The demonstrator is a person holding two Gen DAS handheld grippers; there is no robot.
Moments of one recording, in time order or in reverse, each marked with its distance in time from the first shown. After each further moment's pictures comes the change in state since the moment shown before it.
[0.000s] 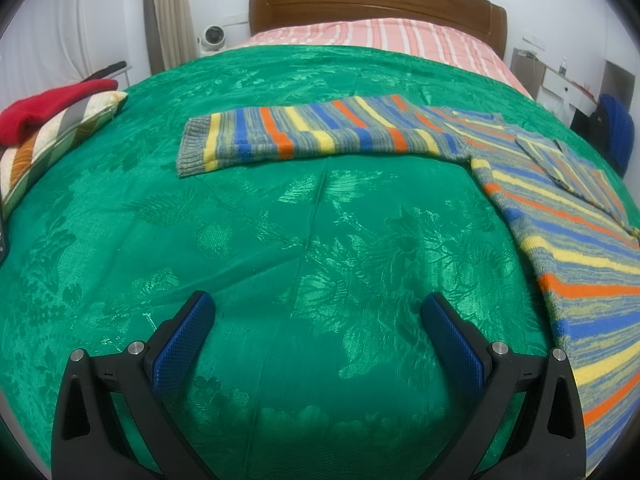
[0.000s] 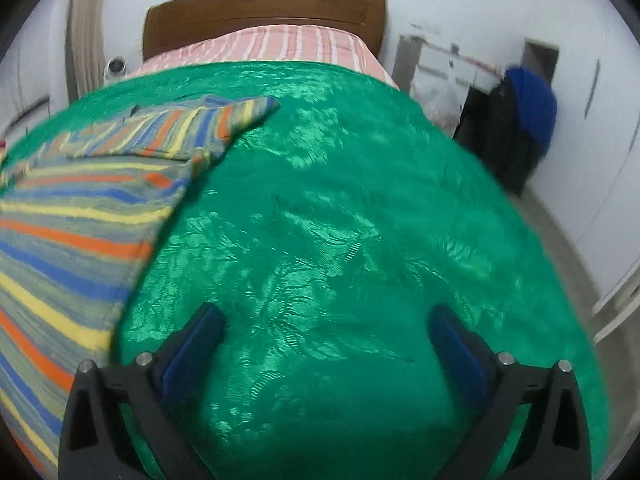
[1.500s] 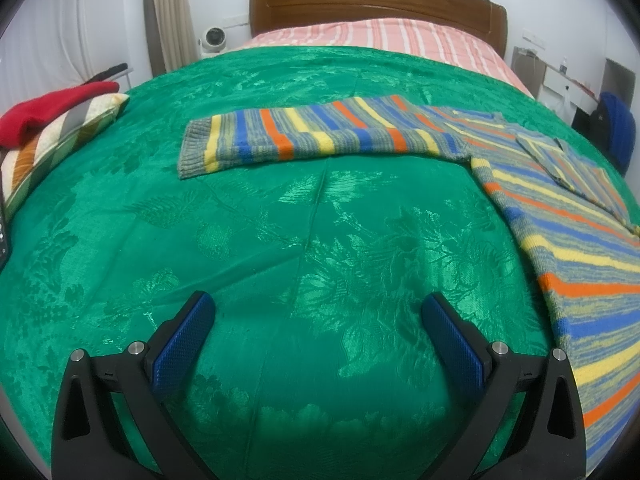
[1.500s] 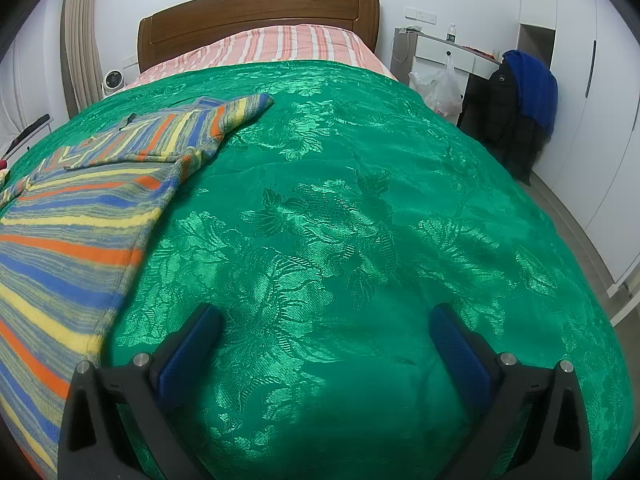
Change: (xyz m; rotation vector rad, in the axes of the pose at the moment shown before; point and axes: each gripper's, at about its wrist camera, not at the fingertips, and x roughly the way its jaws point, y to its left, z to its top) left arm 0.000 0.000 0.002 0.003 0.008 0.007; right arm 0.009 -0.001 -0.002 0.009 0.000 0.015
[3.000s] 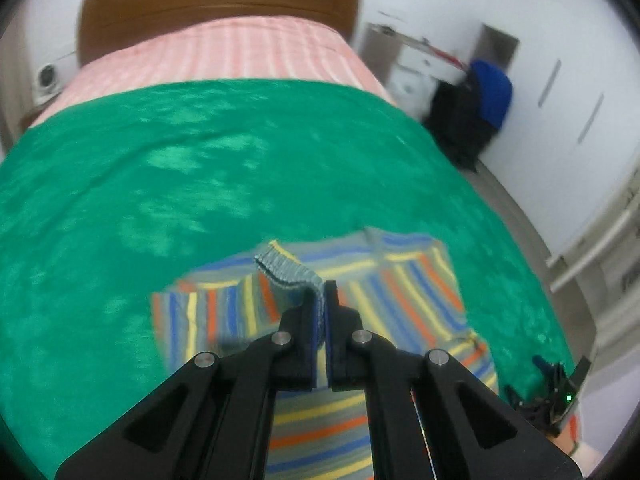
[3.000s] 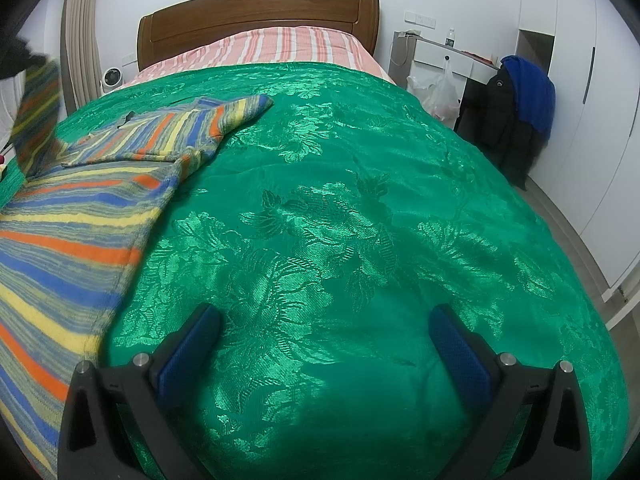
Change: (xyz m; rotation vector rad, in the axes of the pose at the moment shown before) left arm -0.006 -0.207 0.228 0.274 0.125 -0.500; right arm 0.000 0.001 -0.002 -0.012 -0.009 -0.020
